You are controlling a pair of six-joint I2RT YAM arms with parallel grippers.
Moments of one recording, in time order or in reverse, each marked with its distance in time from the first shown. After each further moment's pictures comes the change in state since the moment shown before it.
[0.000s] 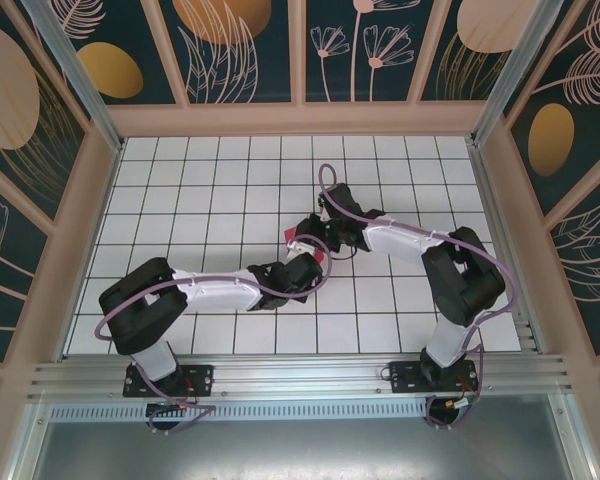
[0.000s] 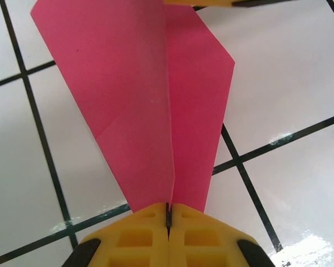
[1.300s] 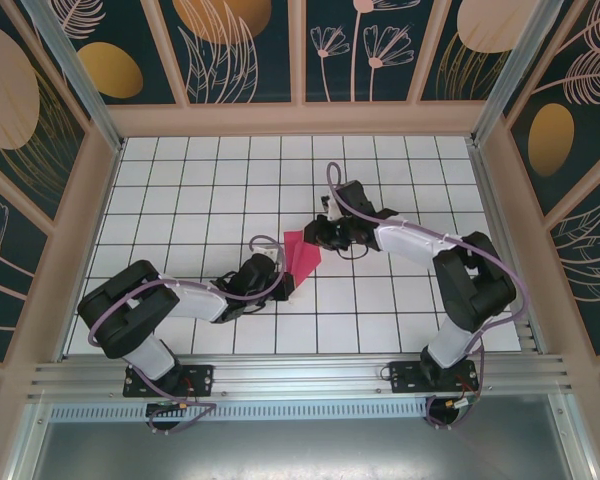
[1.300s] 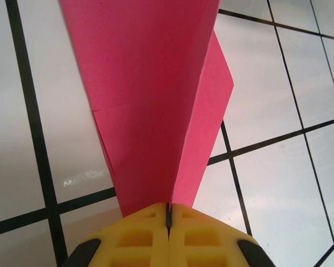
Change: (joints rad) left arm 0.206 -0.087 -0.400 0.630 0.420 -0.243; right arm -0.055 -0.053 -0.043 -0.006 -0.143 -0.157
